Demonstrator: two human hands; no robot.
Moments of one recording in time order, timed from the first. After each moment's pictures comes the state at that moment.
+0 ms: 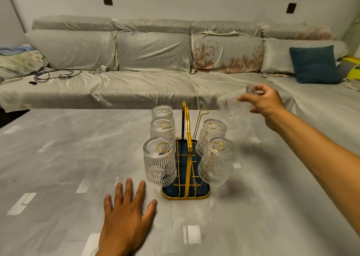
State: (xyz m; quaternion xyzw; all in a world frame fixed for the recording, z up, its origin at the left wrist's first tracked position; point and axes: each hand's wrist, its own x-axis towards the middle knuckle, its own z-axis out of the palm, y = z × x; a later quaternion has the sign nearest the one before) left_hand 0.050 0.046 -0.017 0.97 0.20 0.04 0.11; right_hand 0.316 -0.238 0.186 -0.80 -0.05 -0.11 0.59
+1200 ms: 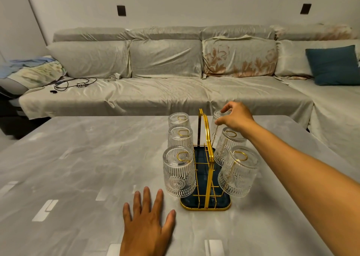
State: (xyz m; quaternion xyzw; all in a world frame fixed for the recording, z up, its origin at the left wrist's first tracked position) left_hand 0.054 0.046 -0.015 0.97 0.21 0.03 0.11; right_hand 0.320 -0.137 0.156 -0.90 -0.11 -0.08 0.40
